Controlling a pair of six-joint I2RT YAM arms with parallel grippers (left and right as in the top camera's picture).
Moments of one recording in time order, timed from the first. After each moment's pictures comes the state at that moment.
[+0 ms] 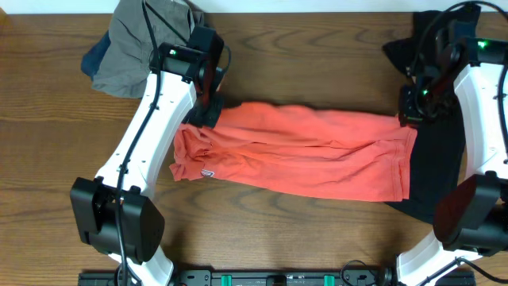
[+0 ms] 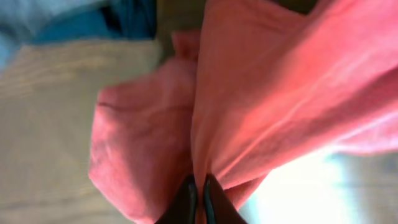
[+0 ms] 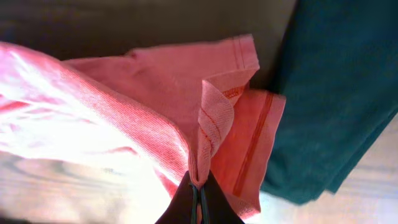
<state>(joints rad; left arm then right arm) -0.30 1.82 1.70 -1.39 -0.13 0.03 -0.14 1.84 1.72 -1.46 -0.12 0.00</state>
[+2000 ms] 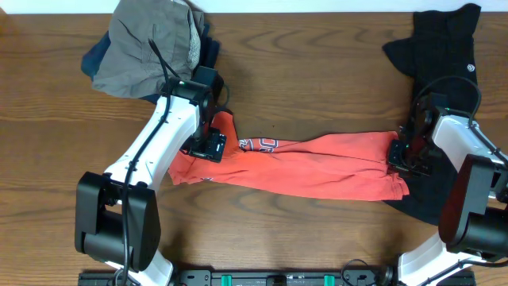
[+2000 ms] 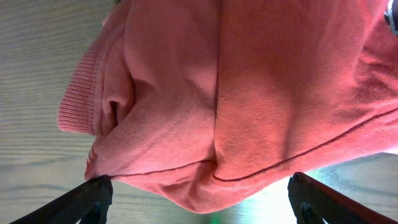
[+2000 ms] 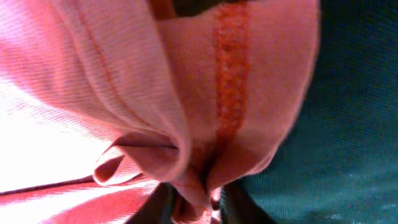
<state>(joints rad) -0.30 1.77 1.35 -1.23 -0.14 -0.11 -0.22 1.82 1.05 -0.90 -0.06 0.13</state>
